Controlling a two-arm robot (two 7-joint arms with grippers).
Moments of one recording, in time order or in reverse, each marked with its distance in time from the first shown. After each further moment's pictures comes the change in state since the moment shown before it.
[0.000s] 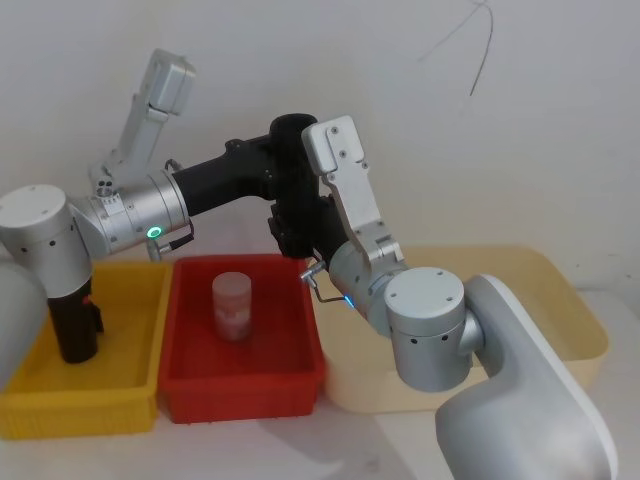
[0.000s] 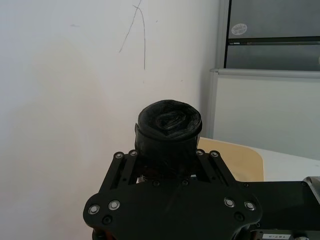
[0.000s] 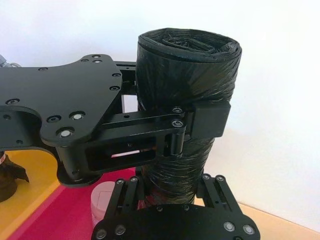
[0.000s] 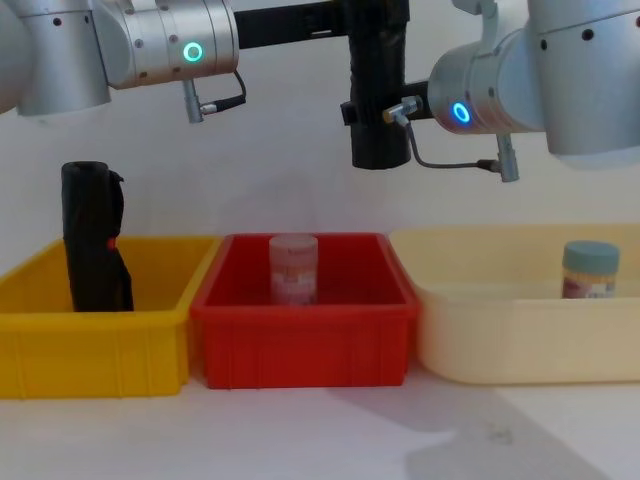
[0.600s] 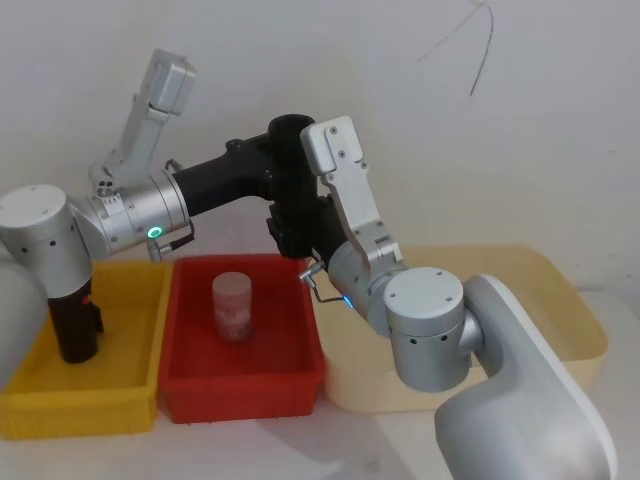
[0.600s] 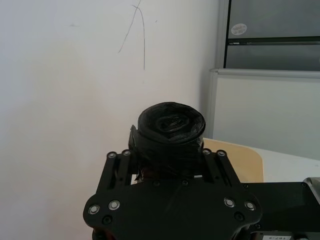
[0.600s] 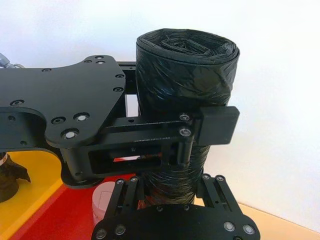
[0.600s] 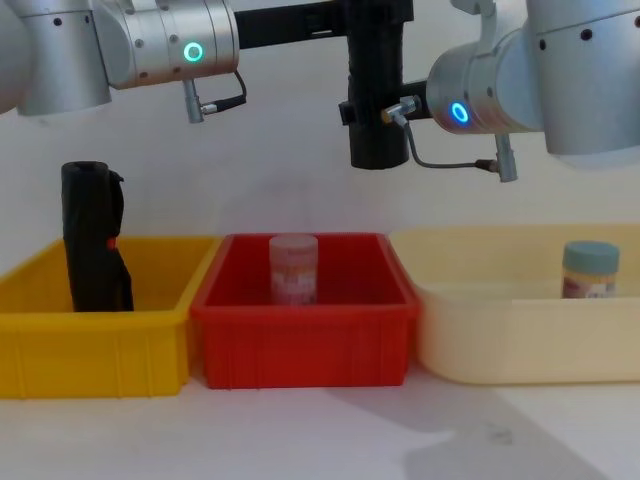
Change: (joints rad) left arm 0.000 0.000 0.000 0.000 0.000 0.000 0.000; right arm 0.000 -0.001 0.000 0.000 0.000 -0.001 0.001
